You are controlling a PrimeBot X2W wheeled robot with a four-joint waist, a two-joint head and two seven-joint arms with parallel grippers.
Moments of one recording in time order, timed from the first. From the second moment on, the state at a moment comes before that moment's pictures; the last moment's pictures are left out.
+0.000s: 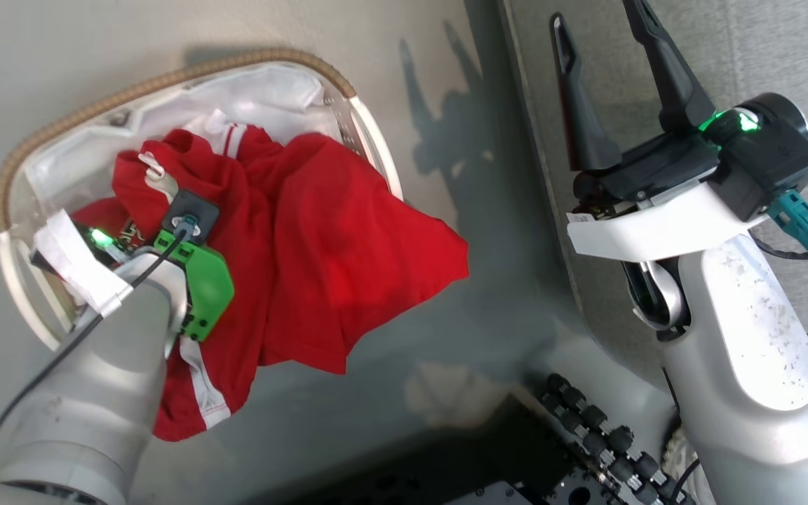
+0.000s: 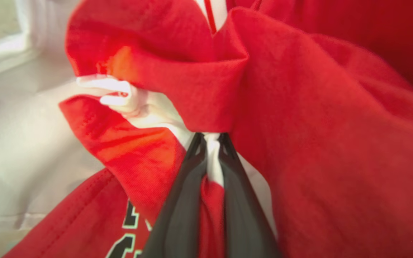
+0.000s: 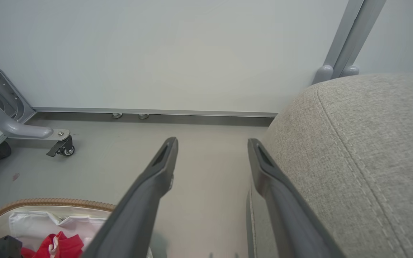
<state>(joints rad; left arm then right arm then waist) -0.93 0.16 -0.51 1.29 0.03 -0.11 -0.15 -0.60 -0.05 0.20 0.02 0.19 0.13 -0.26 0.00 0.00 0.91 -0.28</state>
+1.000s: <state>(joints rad) -0.55 0.05 -0.45 0.96 -0.18 -0.07 -0.26 -0.32 -0.05 0.14 0.17 0.11 0.13 -0.26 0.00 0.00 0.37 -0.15</state>
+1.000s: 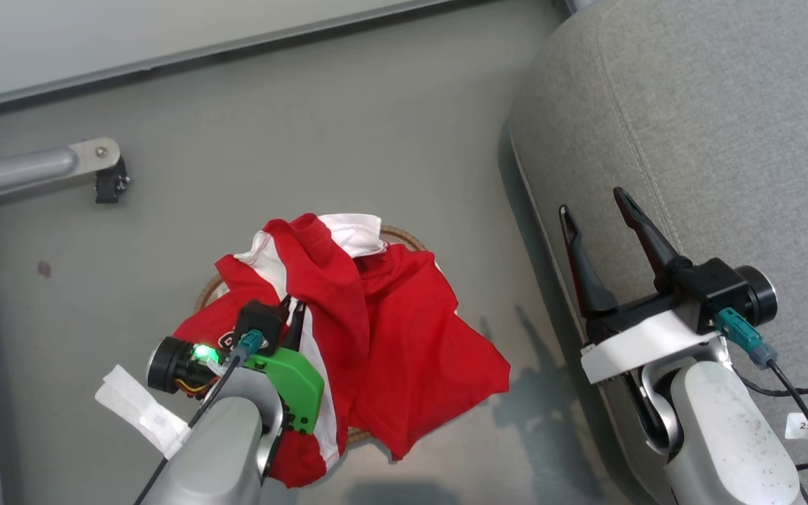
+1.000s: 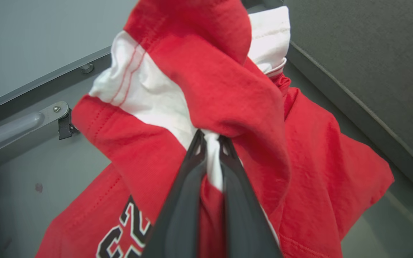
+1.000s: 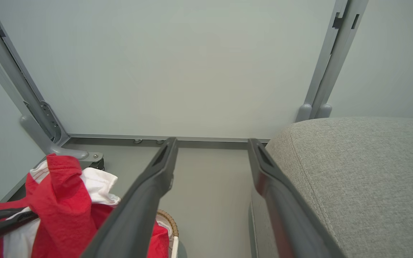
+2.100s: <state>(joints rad) -0.36 0.05 -0.47 0.42 -0.30 -0.02 -0.26 -0.11 -0.07 0.25 0.22 0.13 0.13 -0.26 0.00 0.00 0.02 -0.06</state>
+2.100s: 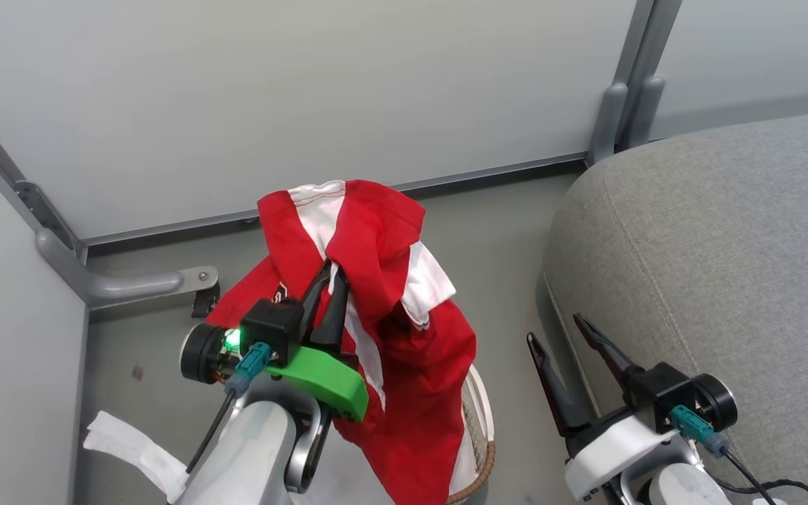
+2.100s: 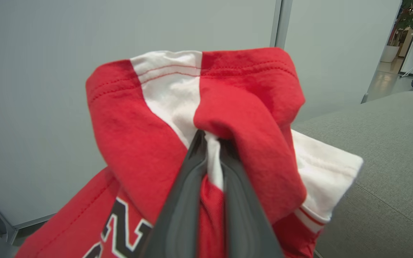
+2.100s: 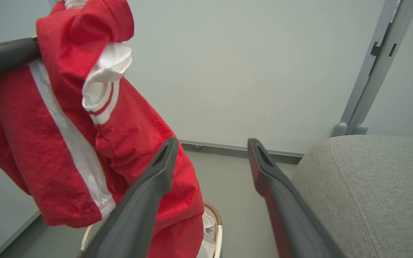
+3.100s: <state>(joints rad) -0.40 0.05 -0.60 0.40 -0.36 -0.03 -0.26 -0.34 -0.13 0.64 0.42 0.27 0.13 -0.26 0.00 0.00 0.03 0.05</state>
